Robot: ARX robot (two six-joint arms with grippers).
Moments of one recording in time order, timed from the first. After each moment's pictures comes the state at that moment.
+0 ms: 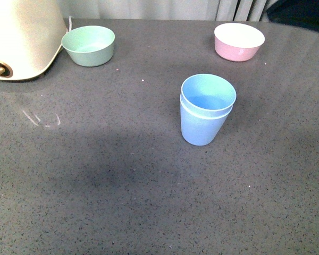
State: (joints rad) left arm 0.00 0.01 0.02 0.00 0.00 -0.01; right arm 0.29 1.33 0.88 -0.10 -0.15 -0.36
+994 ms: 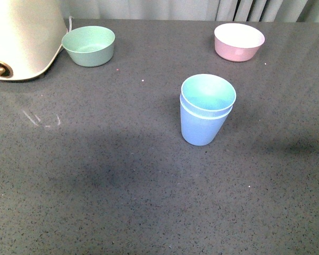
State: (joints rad) left arm 0.00 0.01 0.02 0.00 0.00 -0.01; right arm 0.05 0.59 0.11 0.47 0.02 0.00
